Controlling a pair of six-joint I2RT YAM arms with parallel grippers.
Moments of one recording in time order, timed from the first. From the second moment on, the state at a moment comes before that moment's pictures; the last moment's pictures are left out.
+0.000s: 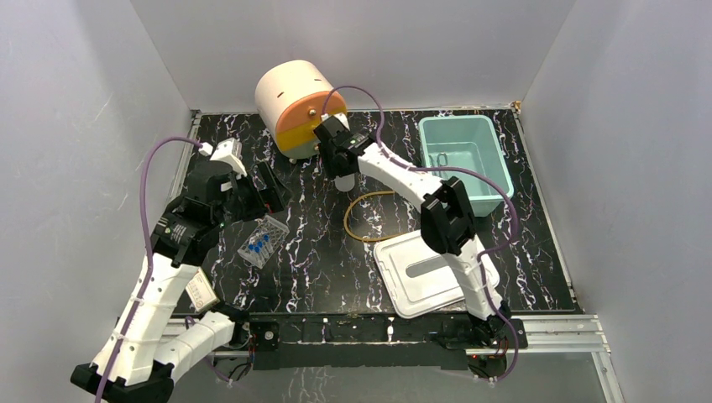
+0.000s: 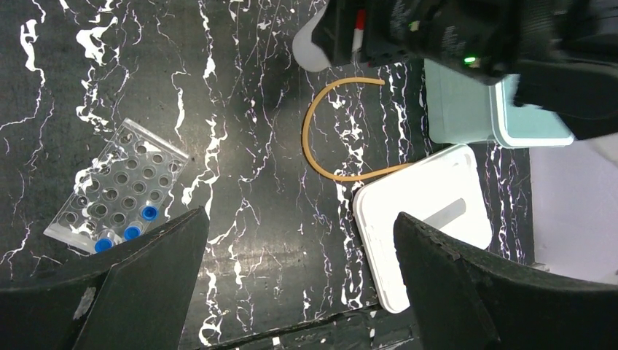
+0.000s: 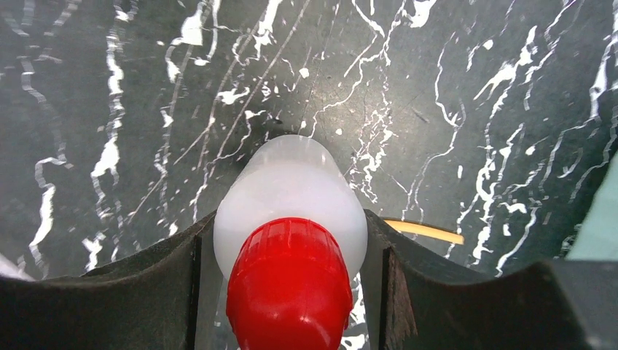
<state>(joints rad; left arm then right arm) -0.39 0.88 1.17 -0.86 -0.02 -0.58 0.81 2.29 2.13 -0.82 0.34 0.36</state>
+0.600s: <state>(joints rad) -0.39 0.88 1.16 -0.86 0.03 -0.58 0.68 1.68 1.93 -0.78 0.36 0.18</state>
